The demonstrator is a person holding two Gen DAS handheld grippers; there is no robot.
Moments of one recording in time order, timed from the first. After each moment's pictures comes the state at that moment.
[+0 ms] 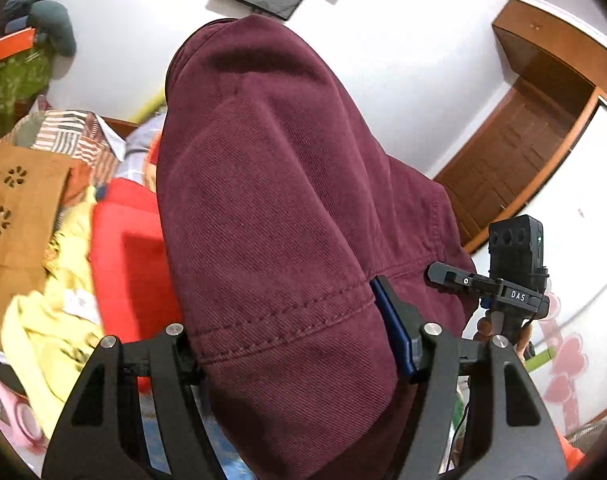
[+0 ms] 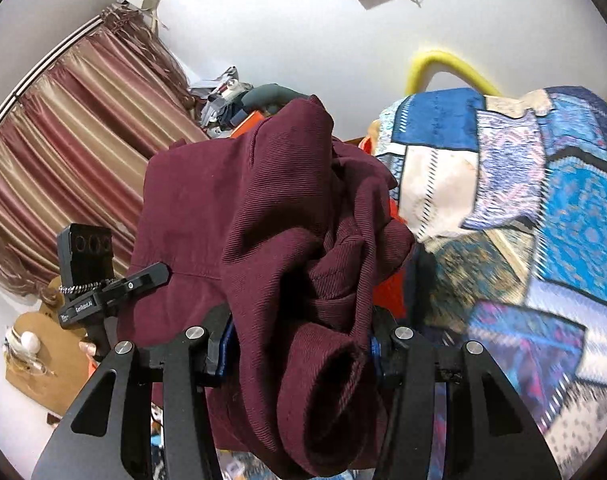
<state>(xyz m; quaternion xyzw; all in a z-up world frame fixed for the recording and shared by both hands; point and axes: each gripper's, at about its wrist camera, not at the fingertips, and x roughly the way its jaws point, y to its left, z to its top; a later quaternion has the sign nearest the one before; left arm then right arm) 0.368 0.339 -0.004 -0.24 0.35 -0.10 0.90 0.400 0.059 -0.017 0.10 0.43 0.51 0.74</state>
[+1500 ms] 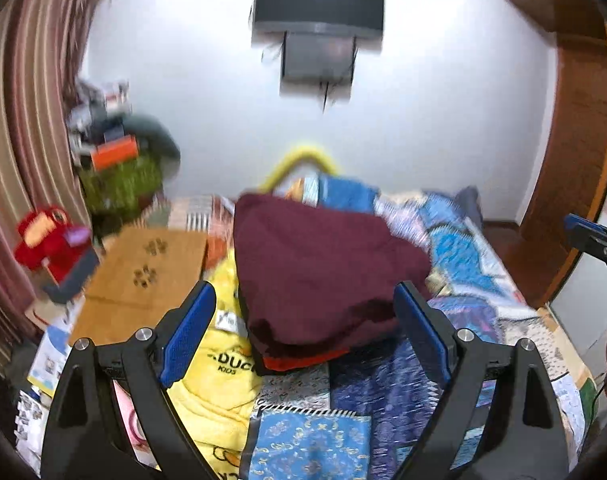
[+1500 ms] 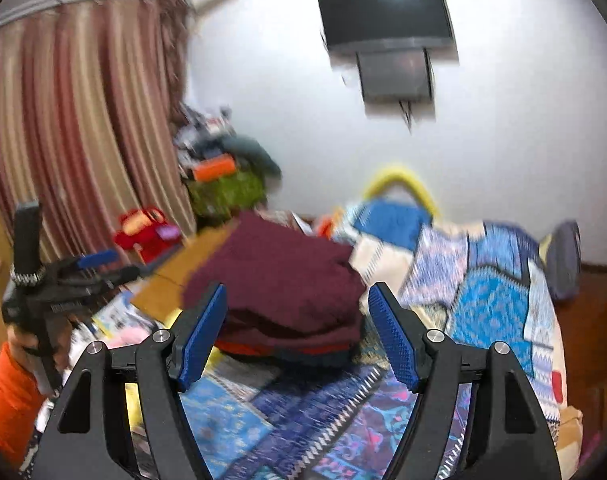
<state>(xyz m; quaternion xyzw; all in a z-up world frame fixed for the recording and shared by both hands) 0.205 0.277 0.008 -0.05 0.24 0.13 0.96 0.242 0.029 0.039 -0.03 0.21 0.43 0.88</state>
